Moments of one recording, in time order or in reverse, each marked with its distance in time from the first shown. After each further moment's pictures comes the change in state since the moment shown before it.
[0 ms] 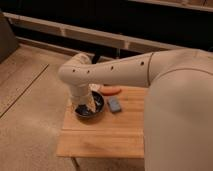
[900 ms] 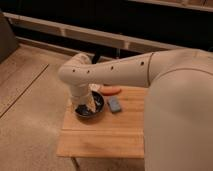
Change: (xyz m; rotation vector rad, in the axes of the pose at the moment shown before) arm 0.000 0.000 0.000 0.000 0.000 0.000
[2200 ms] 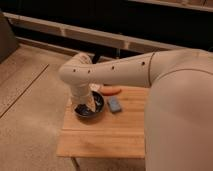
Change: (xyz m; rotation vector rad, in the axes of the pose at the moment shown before) arm -0.010 0.002 -0.007 -0.030 -0.046 0.053
